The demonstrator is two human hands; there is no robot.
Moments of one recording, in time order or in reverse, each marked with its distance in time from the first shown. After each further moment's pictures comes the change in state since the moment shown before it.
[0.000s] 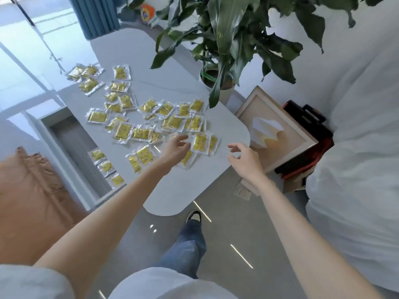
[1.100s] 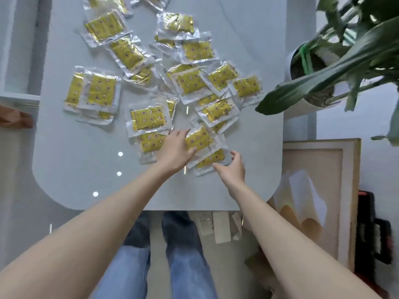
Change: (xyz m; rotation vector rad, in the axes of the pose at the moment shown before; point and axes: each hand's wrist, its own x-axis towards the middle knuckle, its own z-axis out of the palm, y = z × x) left_hand 0.288 -0.131 0.166 0.111 0.433 -0.341; right_hand 0.371 0.175 0.132 -0.227 -0.442 0.135
